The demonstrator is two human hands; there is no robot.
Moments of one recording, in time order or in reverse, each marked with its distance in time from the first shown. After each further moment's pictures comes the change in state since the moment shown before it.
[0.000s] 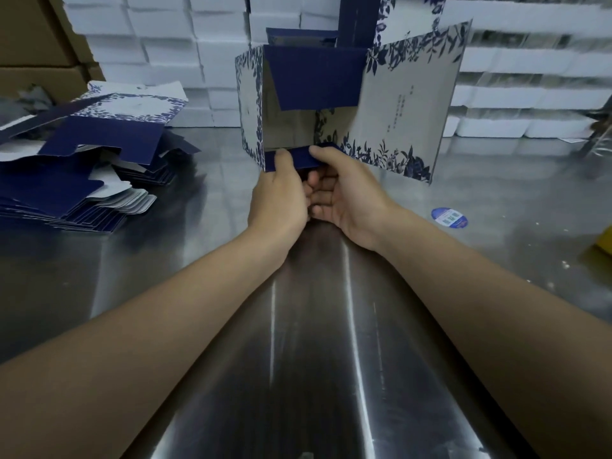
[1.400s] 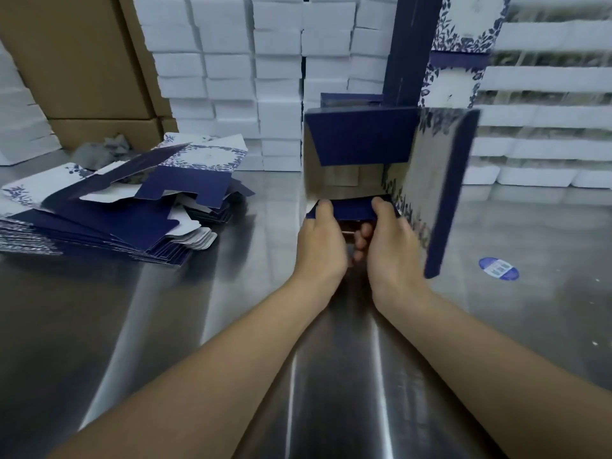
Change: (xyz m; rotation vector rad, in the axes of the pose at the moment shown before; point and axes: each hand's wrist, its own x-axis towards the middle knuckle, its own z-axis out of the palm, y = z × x) left_hand -0.007 0.005 -0.019 -0.301 -0.131 -0.076; right_hand -0.007 0.020 0.038 0.091 0.409 -0.251
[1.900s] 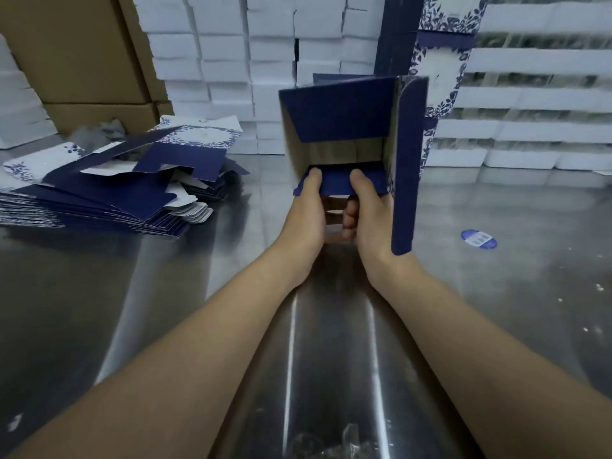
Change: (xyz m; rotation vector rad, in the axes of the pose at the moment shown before) left_hand -0.015 0.002 -0.011 -0.031 -0.104 0.021; right_hand -0.009 0.006 -0.010 0.227 -0.126 0.031
